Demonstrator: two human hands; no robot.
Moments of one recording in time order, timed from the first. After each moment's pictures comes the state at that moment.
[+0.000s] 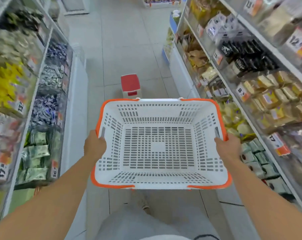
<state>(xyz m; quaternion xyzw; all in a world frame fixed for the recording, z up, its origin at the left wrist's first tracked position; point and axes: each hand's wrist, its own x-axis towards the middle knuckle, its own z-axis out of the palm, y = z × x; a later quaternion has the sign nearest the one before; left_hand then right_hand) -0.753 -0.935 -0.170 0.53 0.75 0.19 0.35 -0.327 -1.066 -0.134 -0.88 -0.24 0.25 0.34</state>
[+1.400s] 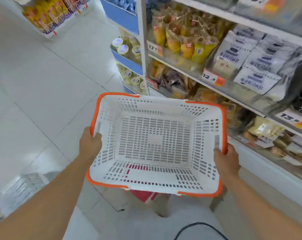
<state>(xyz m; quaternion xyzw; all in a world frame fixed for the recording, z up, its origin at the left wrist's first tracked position) -0.428 0.132 -0.178 0.74 0.57 0.05 0.36 -0.237 -0.237 -0.233 -0.86 0.14 0.23 0.43</state>
